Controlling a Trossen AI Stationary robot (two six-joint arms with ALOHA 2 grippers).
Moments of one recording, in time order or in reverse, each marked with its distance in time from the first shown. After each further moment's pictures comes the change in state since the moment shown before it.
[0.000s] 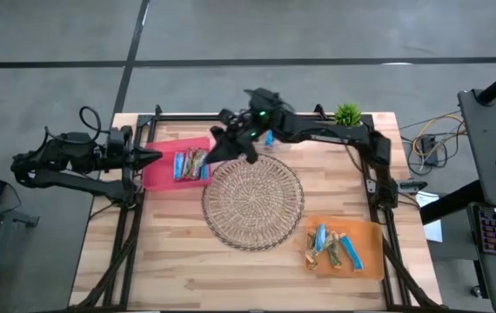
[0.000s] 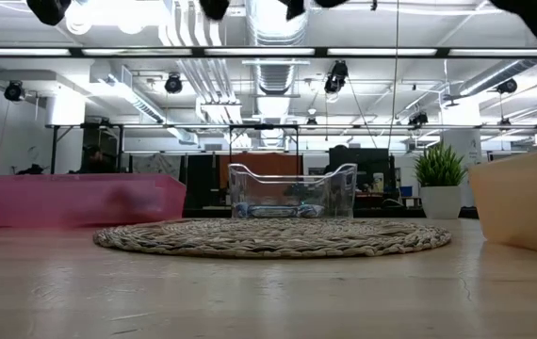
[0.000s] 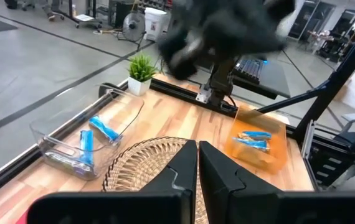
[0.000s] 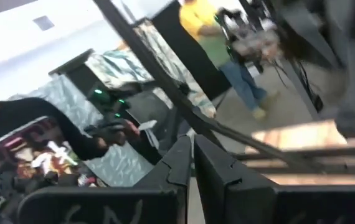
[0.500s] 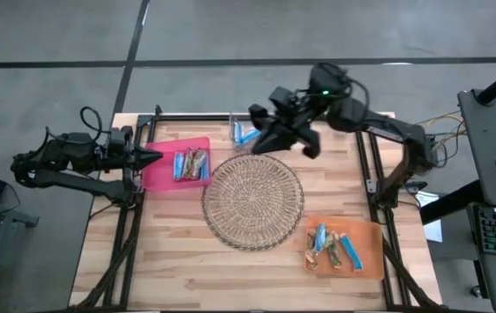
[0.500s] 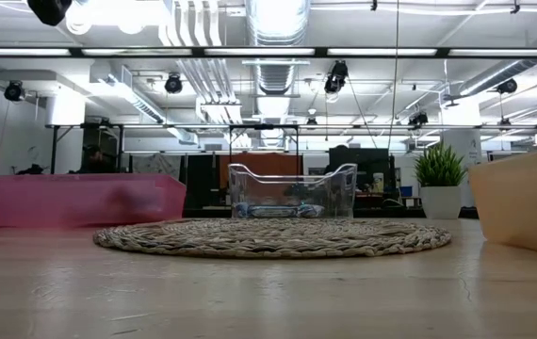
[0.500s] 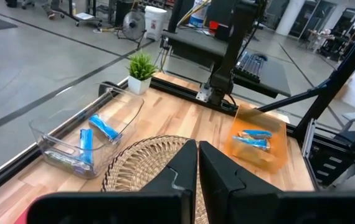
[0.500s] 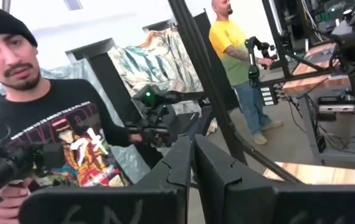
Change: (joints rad) left arm 0.000 0.005 0.000 0.000 0.000 -0.003; right arm 0.014 -0.354 -0.011 -0.249 -0.026 -0.166
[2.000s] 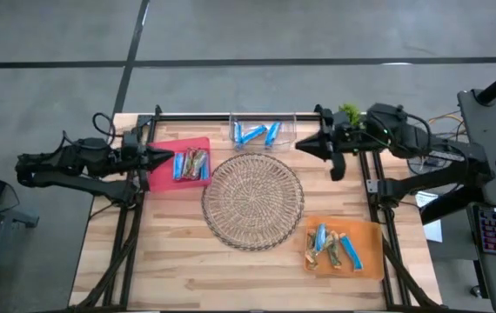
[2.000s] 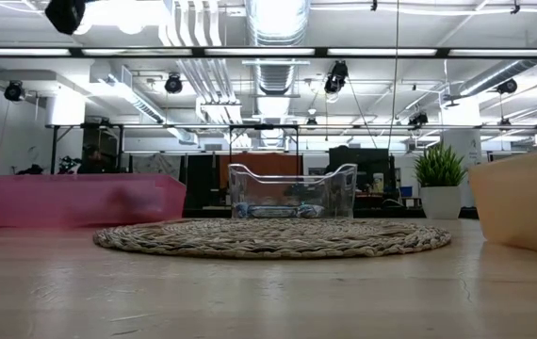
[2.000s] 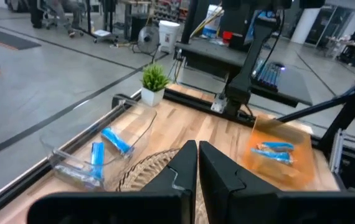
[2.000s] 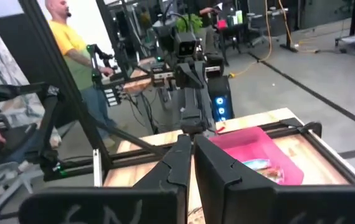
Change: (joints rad) left arm 0.000 0.035 -0.105 0.183 -0.076 0.053; right arm 0.096 -0.621 -0.651 -0.231 0.801 -0.329
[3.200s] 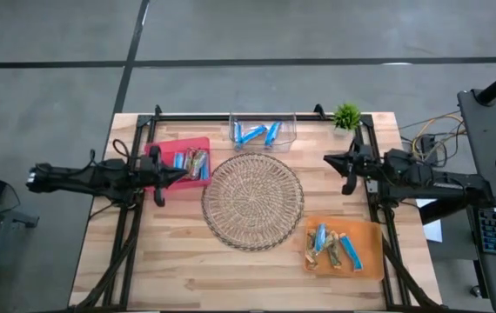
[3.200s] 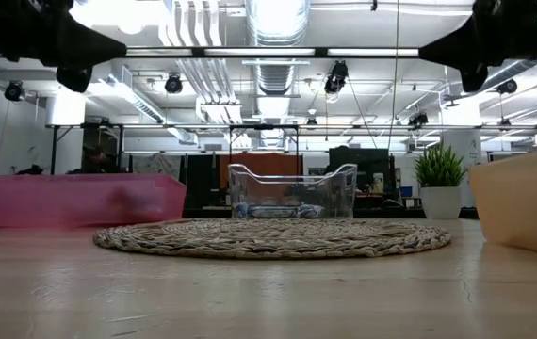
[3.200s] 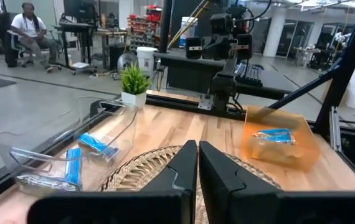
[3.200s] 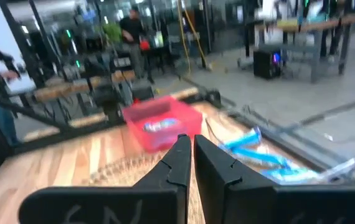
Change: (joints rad) left arm 0.000 -0.231 -0.546 0.462 0.081 0.150; right arm -0.001 -0.747 -0.914 0.196 0.359 -0.037
